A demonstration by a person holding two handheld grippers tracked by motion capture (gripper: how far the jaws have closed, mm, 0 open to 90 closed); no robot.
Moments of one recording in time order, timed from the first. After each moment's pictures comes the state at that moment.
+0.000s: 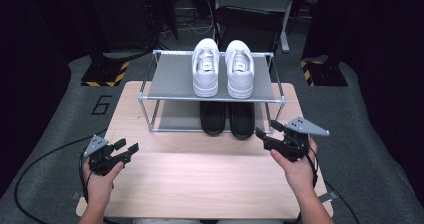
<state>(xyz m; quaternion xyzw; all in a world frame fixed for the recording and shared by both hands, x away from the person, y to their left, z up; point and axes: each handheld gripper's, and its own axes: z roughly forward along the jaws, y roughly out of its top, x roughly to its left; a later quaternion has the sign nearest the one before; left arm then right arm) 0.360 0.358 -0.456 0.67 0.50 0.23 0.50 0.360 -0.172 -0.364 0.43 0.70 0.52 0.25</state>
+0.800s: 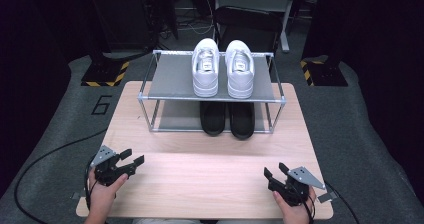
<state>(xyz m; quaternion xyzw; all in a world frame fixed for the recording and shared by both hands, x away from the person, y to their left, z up) 0.344 0.348 -0.486 0.70 0.47 0.21 0.50 0.296 -0.196 -0.492 0.51 0.66 0.48 0.27</state>
